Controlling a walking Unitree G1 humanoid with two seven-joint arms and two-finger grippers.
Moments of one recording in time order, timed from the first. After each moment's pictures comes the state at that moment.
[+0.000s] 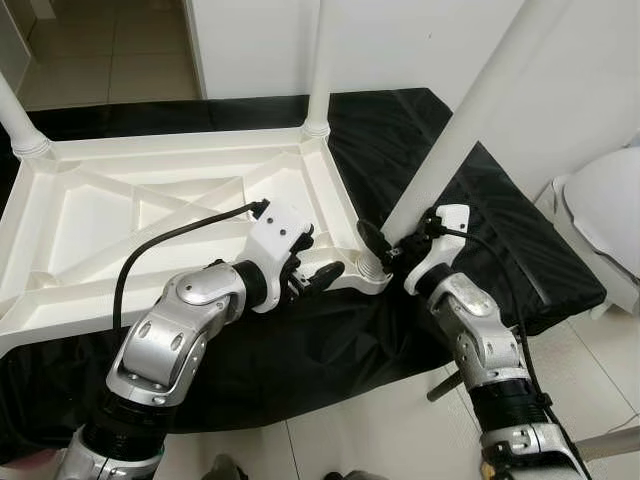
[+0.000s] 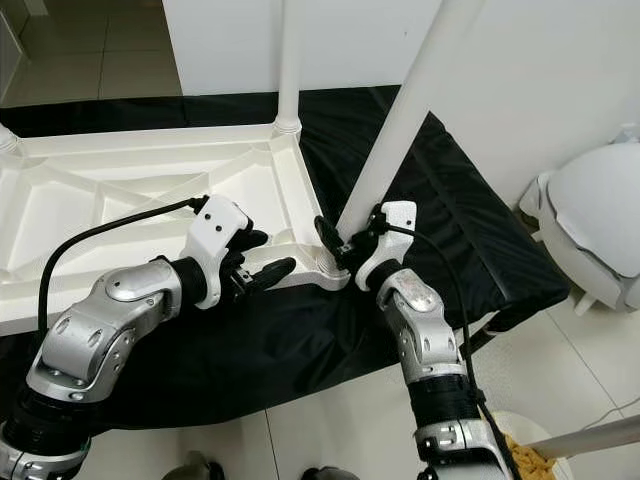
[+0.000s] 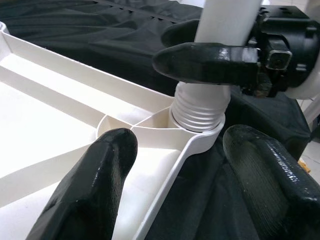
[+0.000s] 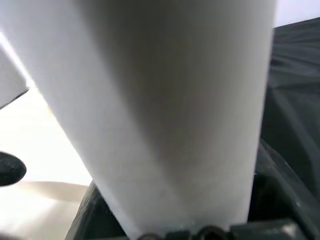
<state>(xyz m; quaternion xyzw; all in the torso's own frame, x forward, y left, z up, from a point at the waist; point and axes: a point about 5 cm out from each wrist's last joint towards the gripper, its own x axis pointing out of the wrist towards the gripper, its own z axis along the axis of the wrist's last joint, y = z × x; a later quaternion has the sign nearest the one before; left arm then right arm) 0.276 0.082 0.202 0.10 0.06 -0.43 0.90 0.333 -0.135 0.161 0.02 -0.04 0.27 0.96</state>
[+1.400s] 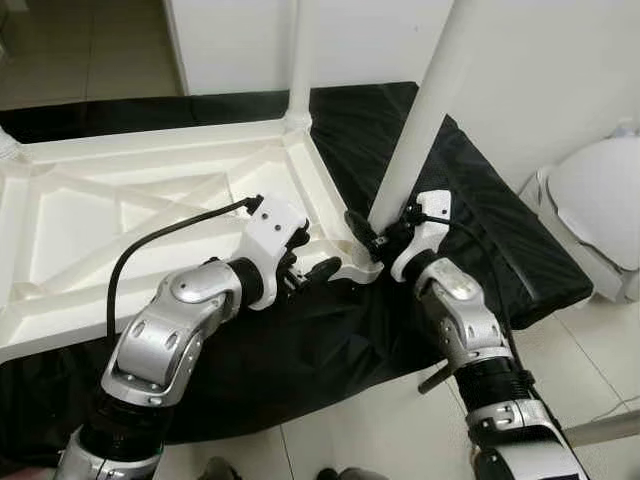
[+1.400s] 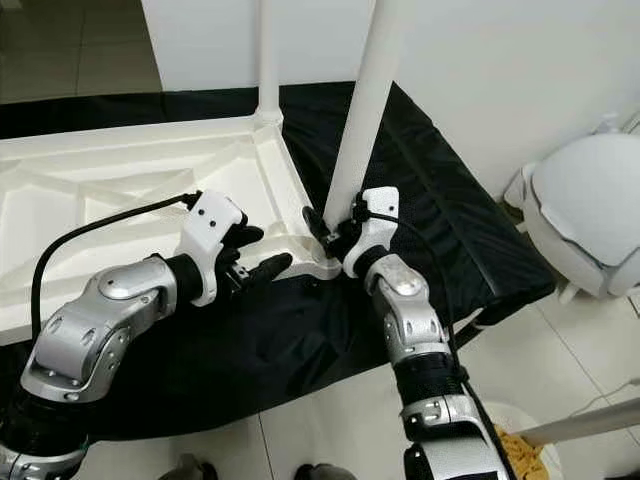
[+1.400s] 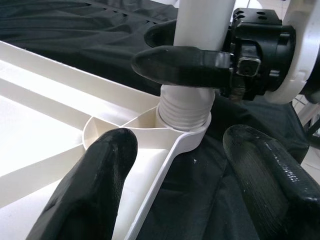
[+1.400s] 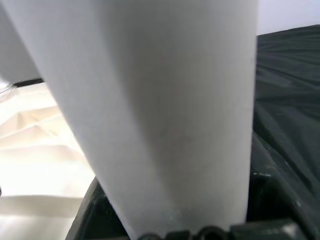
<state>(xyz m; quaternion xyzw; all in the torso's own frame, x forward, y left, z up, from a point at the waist) 0.275 0.086 0.207 0.10 0.05 -0.42 0.90 0.342 -0.110 0.165 0.02 -0.06 0.24 0.97</state>
